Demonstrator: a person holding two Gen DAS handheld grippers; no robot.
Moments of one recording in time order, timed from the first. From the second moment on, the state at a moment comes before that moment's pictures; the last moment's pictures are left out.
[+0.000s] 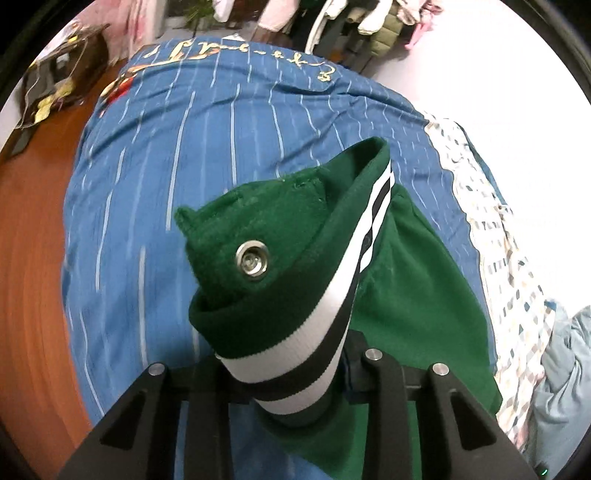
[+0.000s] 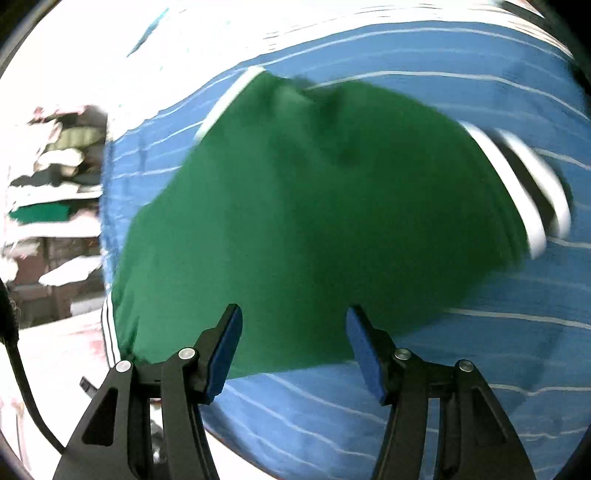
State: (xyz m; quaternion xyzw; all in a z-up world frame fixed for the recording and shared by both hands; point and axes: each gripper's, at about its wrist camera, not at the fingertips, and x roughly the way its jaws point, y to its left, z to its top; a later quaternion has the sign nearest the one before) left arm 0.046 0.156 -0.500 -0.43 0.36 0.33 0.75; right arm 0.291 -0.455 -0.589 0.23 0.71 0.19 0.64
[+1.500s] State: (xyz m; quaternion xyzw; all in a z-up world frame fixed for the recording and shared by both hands) left arm 0.100 0.180 -0.397 -0.24 0.32 0.31 0.86; right arm 0.309 -0.338 -0.671 0.08 0.77 0.16 0.61
